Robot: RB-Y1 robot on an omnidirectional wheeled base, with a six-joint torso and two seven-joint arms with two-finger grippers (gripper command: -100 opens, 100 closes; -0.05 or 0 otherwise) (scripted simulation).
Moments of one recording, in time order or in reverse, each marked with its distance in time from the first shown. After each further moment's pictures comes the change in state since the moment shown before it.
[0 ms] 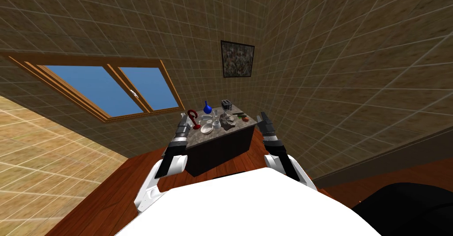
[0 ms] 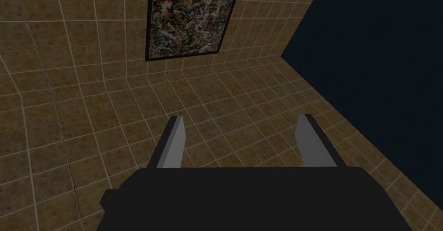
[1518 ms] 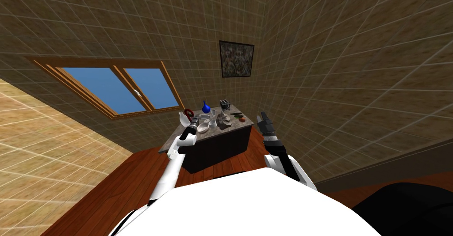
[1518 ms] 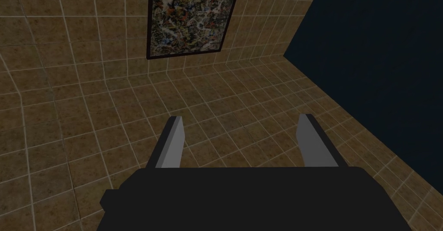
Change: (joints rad) left arm -0.448 0.061 -0.004 0.448 0.069 0.428 -0.034; right arm 0.000 0.000 0.000 0.000 0.000 0.000 0.000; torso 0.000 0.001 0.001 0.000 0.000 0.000
